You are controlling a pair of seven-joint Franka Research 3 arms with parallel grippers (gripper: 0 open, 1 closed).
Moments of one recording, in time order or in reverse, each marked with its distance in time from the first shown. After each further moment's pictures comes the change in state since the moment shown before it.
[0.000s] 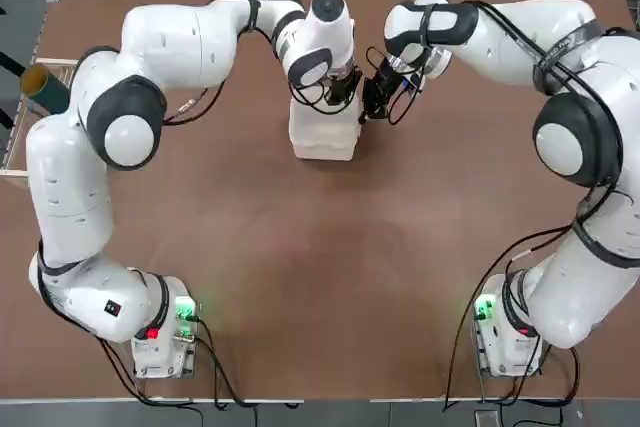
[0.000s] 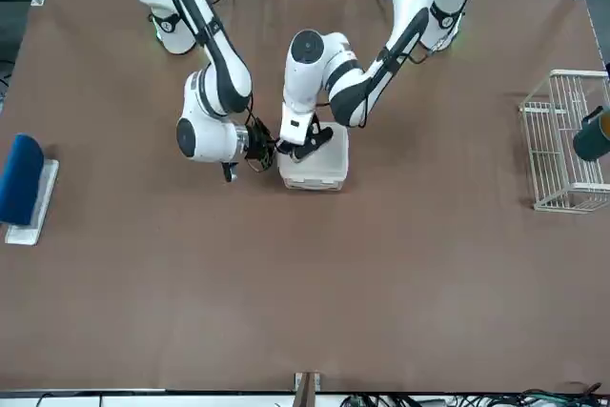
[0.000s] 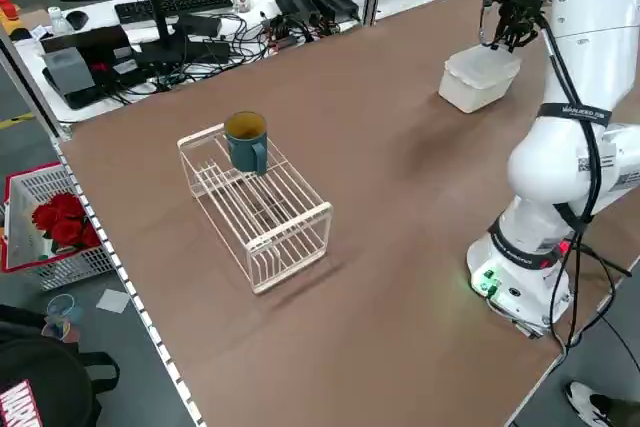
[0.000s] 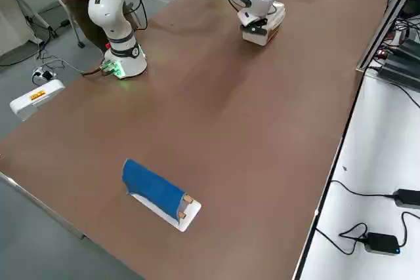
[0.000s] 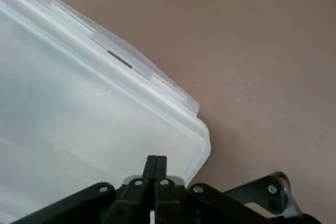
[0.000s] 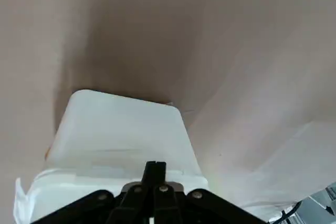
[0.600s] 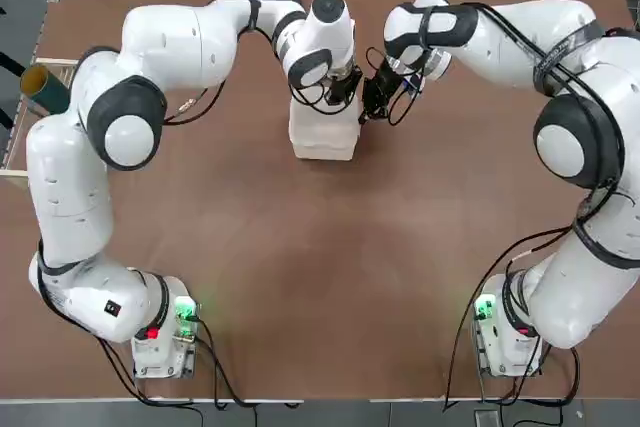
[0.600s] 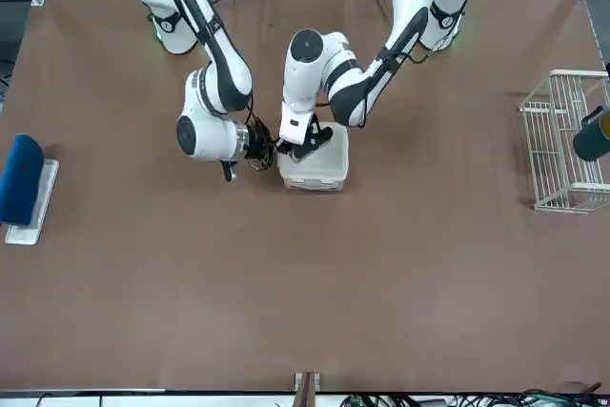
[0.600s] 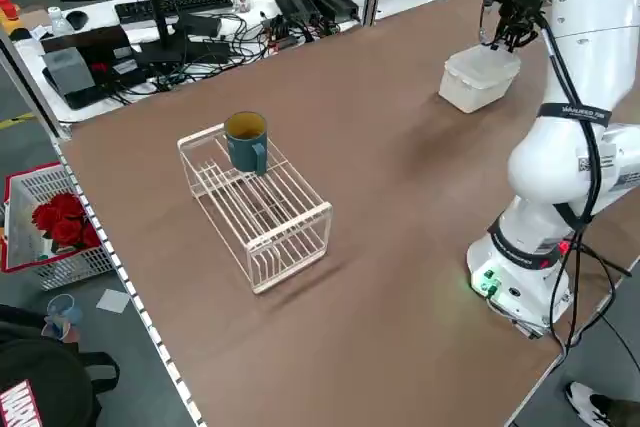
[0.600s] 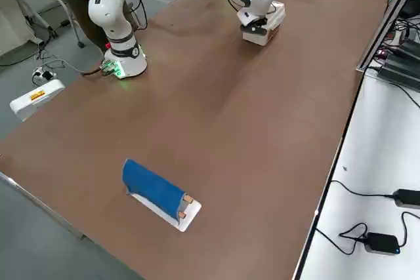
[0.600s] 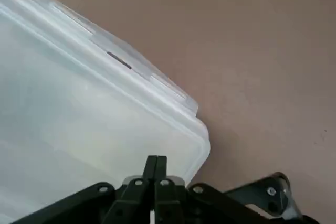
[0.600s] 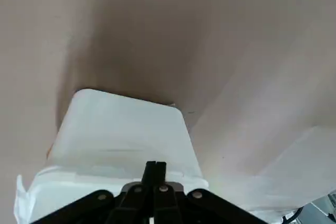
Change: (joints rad) left arm -0.001 0.001 0.000 0.000 0.008 0.001 0.000; right arm 0.010 -0.008 -0.002 -0.012 0.000 0.026 -0.020
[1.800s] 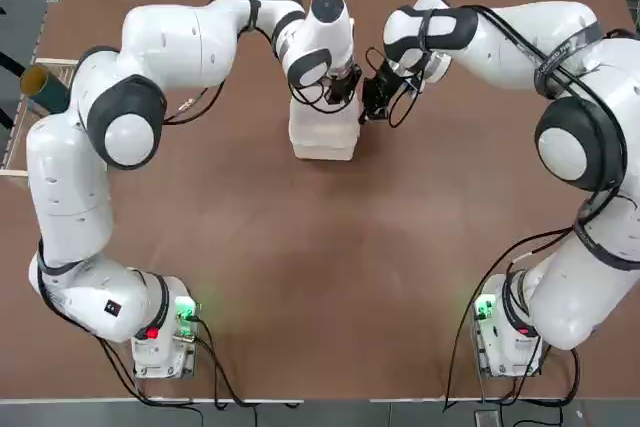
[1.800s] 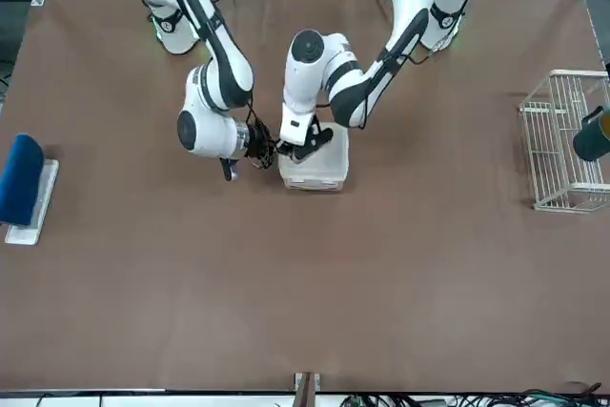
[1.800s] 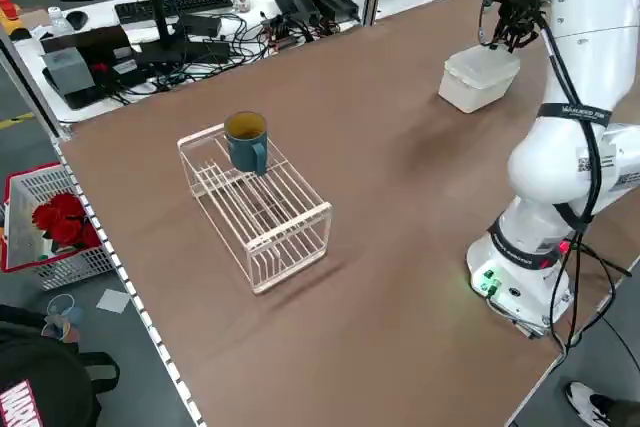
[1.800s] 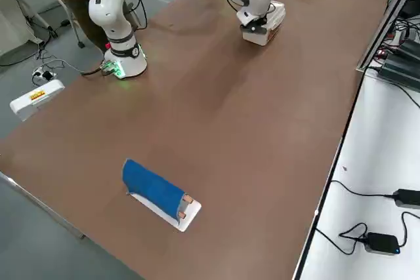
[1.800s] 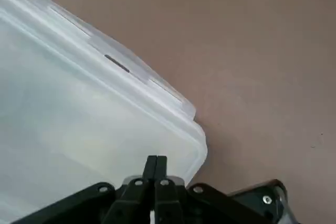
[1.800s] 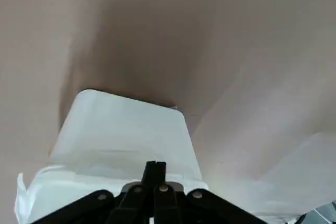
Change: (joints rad) left arm 0.007 0.003 -0.002 0.000 0.007 0.012 -0.015; right arm 0.012 -0.008 -0.008 -0.015 0.007 0.021 -0.019
